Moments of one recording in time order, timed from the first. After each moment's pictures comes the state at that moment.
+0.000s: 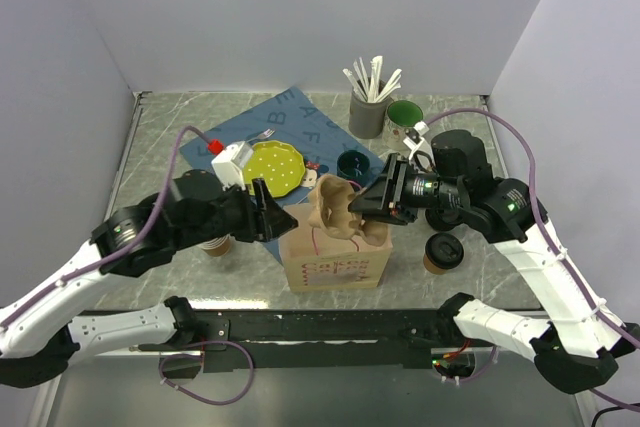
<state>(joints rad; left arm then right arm) -1.01 0.91 1.27 -0.84 -0.07 -0.85 0.61 1.01 1.37 -0.96 -0.46 0.99</state>
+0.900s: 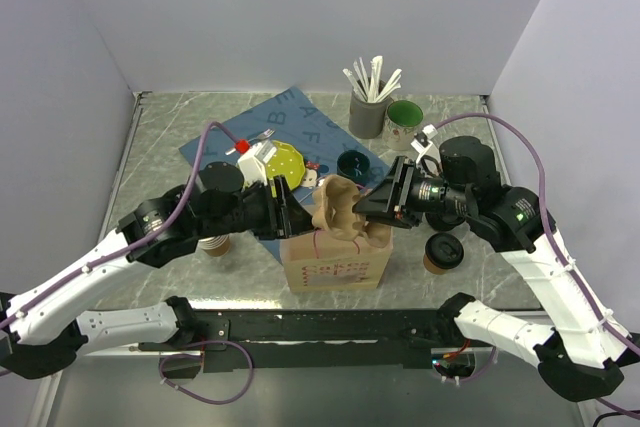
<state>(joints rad) -1.00 0.99 1.27 -0.70 0.09 -0.96 0.61 0.96 1.35 -0.95 -0.43 1.02</state>
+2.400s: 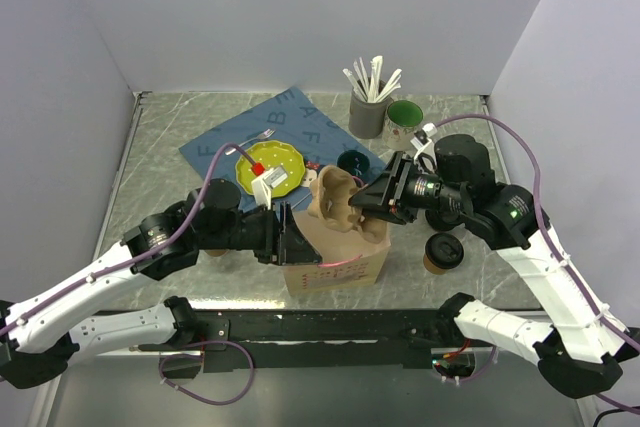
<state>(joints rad) -1.01 0.89 1.07 -0.56 0.36 -0.96 0.63 0.97 1.34 -0.90 -0.38 1.09</state>
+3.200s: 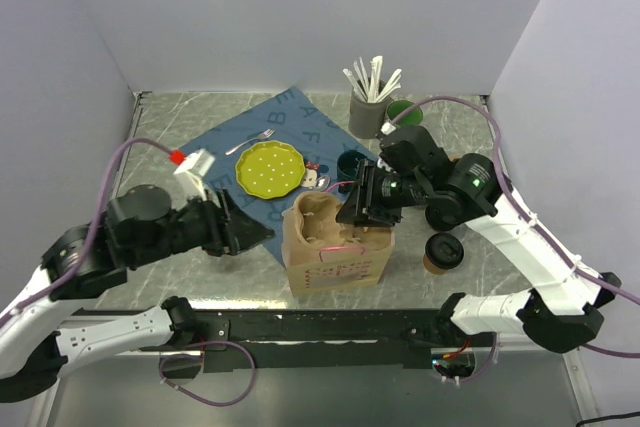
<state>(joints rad) -1.01 0.77 1.28 -0.87 0.02 -0.92 0.82 1.21 1.59 -1.21 -0.17 0.95</state>
